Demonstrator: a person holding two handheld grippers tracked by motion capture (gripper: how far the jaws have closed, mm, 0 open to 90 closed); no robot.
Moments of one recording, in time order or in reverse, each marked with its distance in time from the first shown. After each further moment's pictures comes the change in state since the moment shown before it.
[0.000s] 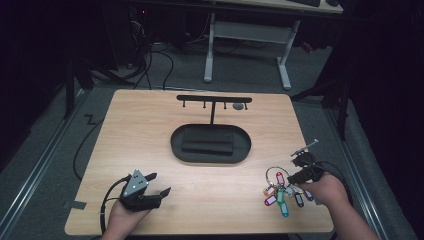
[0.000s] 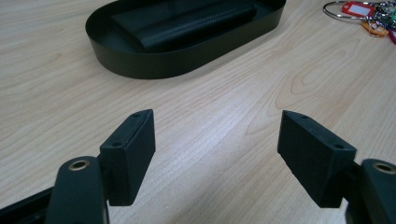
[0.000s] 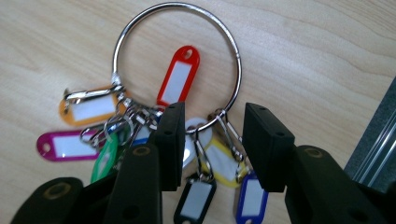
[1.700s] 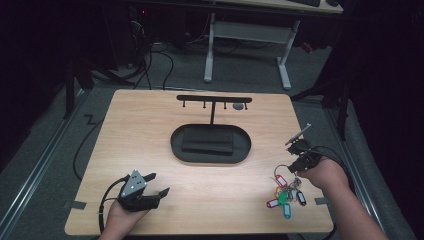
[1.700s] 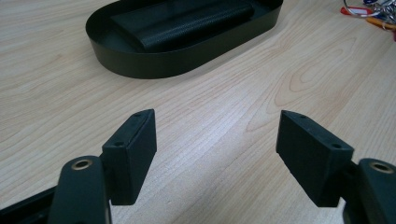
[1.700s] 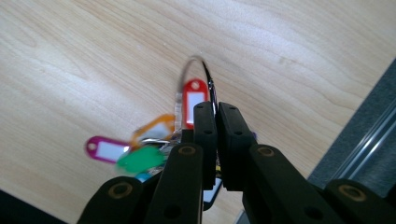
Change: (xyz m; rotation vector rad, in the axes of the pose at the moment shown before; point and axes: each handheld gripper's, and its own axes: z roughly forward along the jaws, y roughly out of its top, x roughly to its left) left arm 0.002 -0.001 -0.002 -0.008 -0.009 0.016; right arm 0.012 0.034 -0.043 0.051 0.007 -0.110
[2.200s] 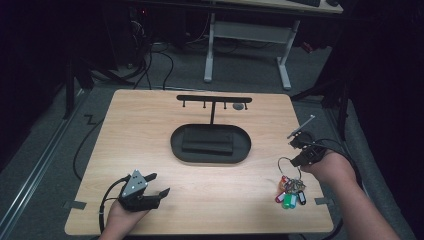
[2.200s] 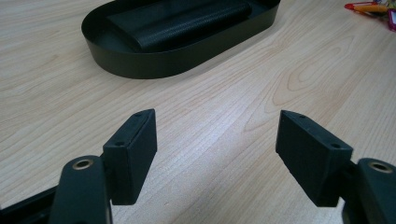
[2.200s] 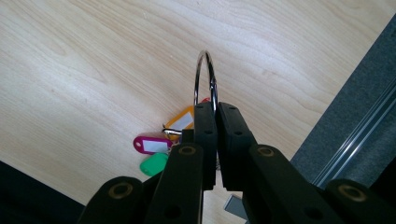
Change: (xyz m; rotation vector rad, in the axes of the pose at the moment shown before) left arm 0.000 0.000 0.001 0.004 -0.007 0.004; right arm 0.008 0.007 -0.040 -0.023 -0.031 -0.033
